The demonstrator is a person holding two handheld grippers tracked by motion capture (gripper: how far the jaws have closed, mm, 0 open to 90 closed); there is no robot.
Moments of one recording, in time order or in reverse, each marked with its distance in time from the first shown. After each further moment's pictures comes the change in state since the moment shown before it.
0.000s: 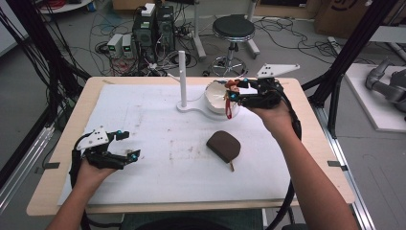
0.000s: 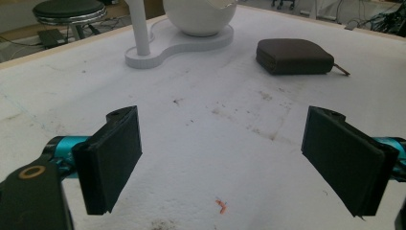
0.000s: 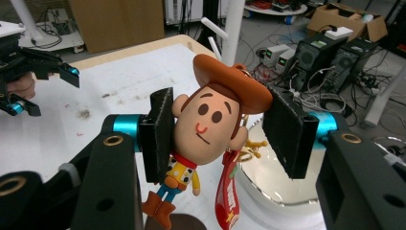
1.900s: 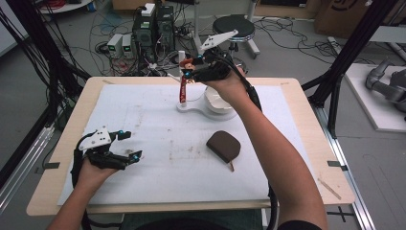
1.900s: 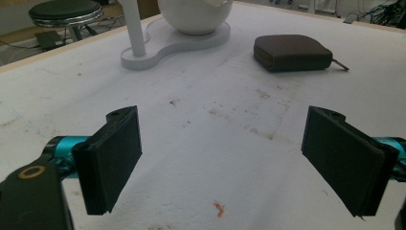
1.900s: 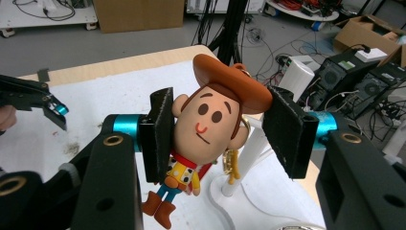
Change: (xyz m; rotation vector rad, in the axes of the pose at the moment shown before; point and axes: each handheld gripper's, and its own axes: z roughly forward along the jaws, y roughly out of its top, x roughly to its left) left arm -0.003 0.003 0.004 0.011 -0.007 0.029; right arm 0.015 0.090 0.107 0.064 0.071 -0.140
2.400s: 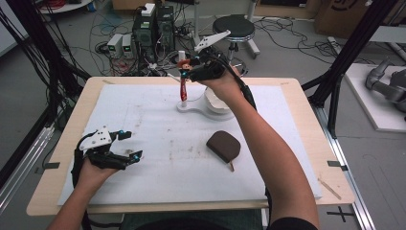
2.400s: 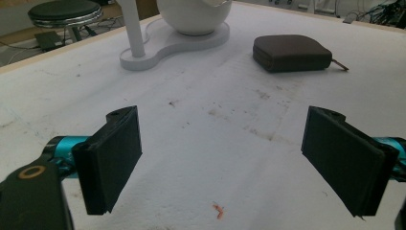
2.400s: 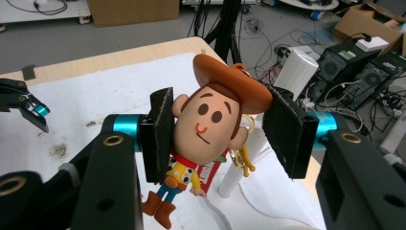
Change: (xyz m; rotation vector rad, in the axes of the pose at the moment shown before) left arm -0.001 0.000 0.001 0.000 -0.002 0.002; right arm -0.008 -0.002 0.021 0.039 -0.011 0.022
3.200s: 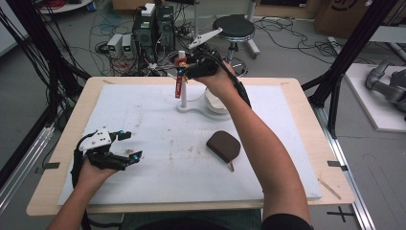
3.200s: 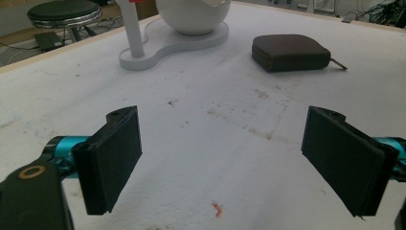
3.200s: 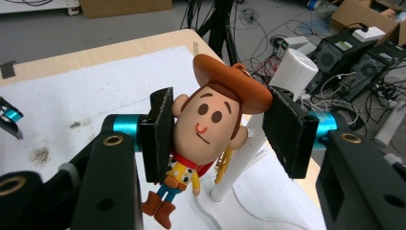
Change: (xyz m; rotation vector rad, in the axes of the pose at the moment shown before) left arm 0.000 0.000 -0.001 -0.001 -0.001 0.003; right arm -0.008 0.006 0.020 0.038 -0.022 0.007
